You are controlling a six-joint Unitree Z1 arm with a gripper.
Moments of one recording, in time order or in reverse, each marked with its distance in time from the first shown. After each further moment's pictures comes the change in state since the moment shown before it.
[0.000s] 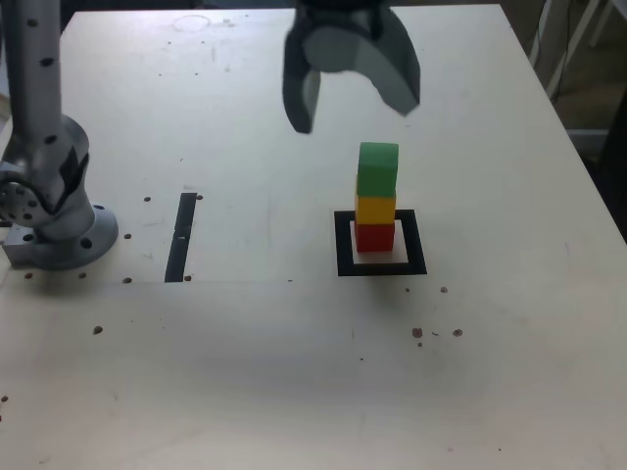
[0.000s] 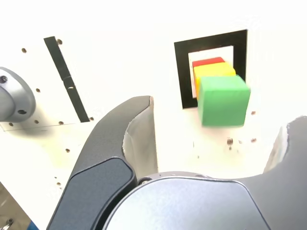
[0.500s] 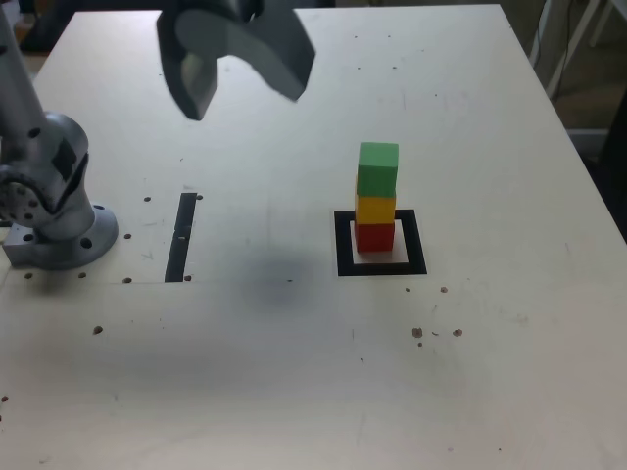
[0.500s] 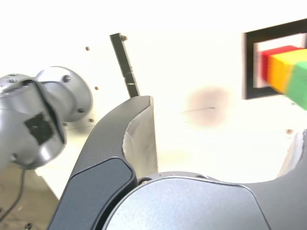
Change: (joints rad) arm 0.015 -0.278 0.351 -0.033 0.002 0.048
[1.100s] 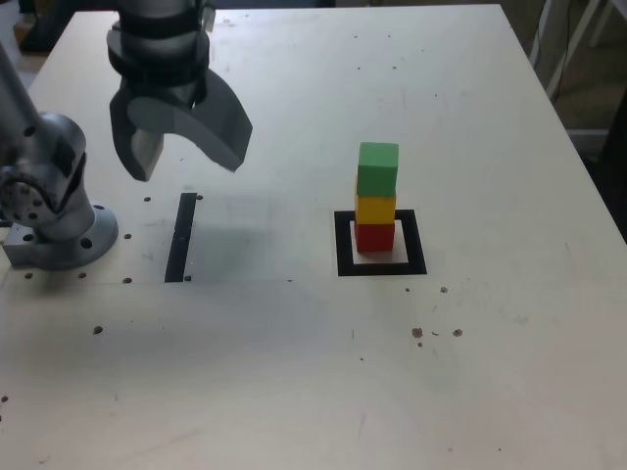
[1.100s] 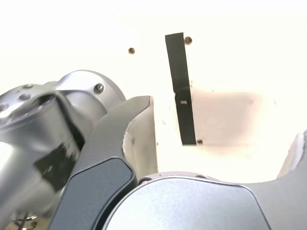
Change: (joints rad) arm 0.067 -0.091 0.460 -0.285 -0.007 0.005
